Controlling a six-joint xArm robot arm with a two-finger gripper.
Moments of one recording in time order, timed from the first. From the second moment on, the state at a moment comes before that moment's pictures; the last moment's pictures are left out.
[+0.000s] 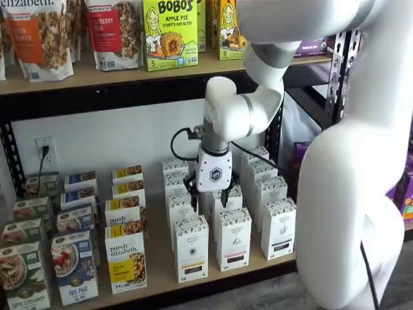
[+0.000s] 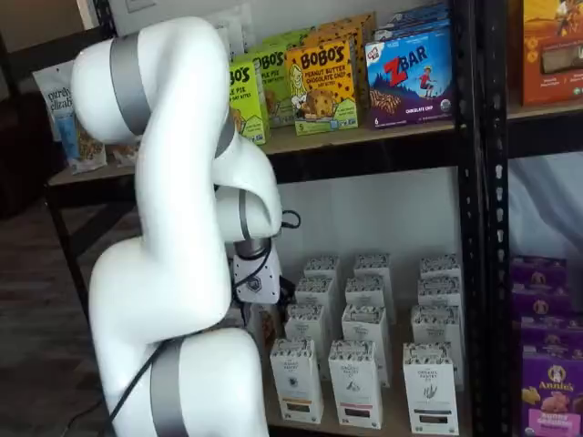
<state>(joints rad) 0.29 0.15 -0.71 0.10 0.46 0.21</state>
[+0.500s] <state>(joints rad) 0.27 0.26 -0.77 0.09 0.43 0.20</state>
